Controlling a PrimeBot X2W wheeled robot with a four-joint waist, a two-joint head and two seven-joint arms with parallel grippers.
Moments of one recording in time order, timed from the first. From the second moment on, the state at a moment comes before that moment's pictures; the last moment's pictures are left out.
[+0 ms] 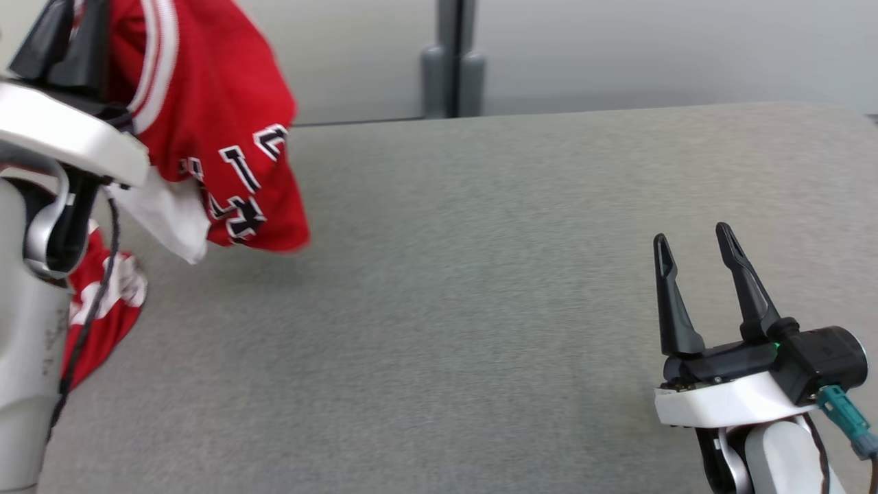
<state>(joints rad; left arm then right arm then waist) -0.78 0.42 -0.22 0.31 -0.47 -0.13 -0.05 -0.16 -0.05 0.12 0.08 0.09 0.13 -0.26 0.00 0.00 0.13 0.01</state>
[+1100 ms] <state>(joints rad) -0.56 0.22 -0.70 0.53 -0.27 -0.11 -0.26 -0.20 -0.05 0.17 0.07 0.21 0.13 -0.26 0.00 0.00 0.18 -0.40</state>
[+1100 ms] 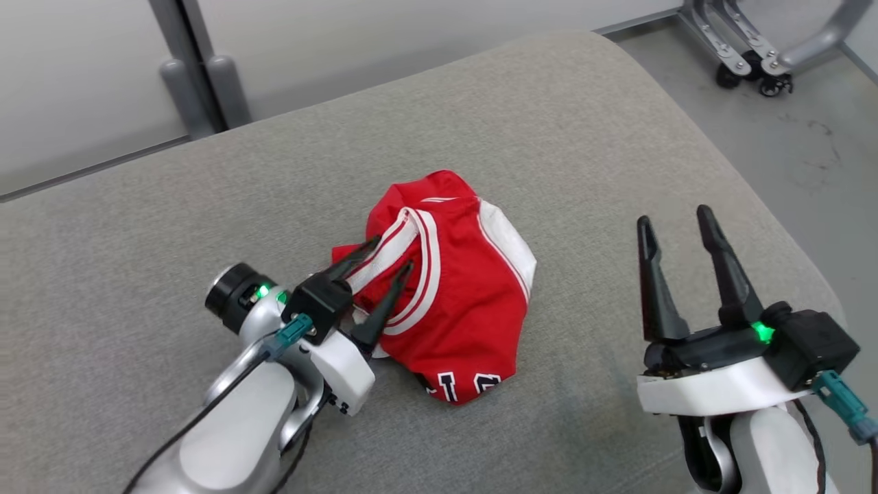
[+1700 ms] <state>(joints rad) -0.13 0.14 -0.31 0.17 -0.28 0.05 -0.26 -0.12 -0.05 0.19 0.13 0.14 0.13 -0.26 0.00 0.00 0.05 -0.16</state>
